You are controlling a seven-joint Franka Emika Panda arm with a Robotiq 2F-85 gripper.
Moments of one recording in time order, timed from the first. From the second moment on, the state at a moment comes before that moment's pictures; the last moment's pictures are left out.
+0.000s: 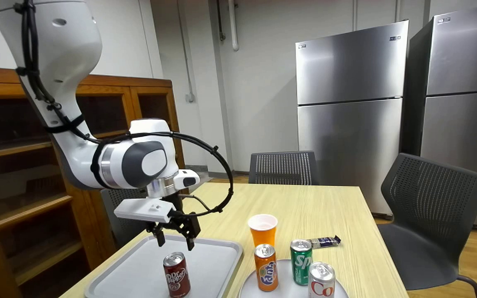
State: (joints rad) arm 0.07 0.10 -0.03 -2.71 -0.01 2.86 -0.01
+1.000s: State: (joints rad) arm 0.07 0.19 -0.02 -2.71 -0.02 2.86 -0.02
